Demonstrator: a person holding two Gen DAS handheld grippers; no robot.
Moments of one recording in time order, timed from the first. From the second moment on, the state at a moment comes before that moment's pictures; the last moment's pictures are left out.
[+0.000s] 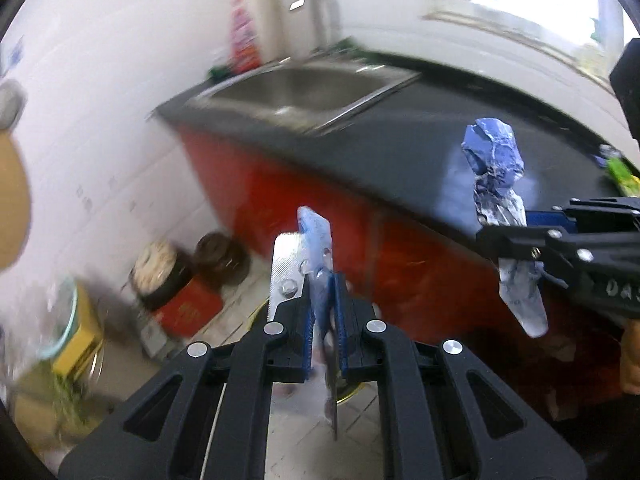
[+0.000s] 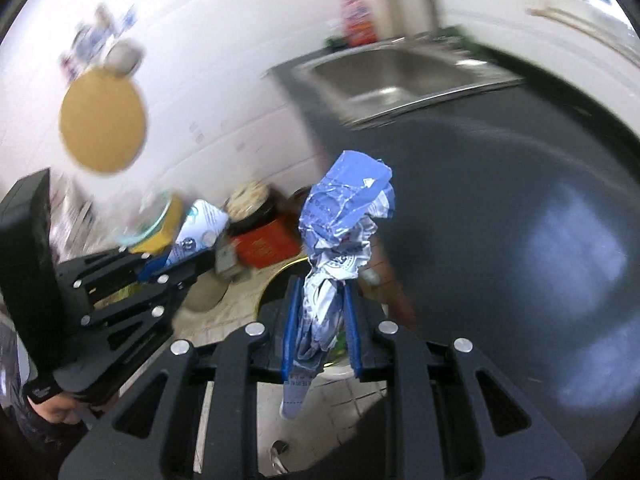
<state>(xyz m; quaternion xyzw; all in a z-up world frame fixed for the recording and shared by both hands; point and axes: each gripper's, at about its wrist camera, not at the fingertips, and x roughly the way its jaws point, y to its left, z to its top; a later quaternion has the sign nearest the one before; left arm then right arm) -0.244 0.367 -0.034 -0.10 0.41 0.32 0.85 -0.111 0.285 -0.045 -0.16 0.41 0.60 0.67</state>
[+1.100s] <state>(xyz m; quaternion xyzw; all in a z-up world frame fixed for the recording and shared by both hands) -0.251 0.466 -0.242 -0.28 0.46 0.27 0.80 -0.113 0.409 -0.229 -0.25 0.54 0.55 0.58</state>
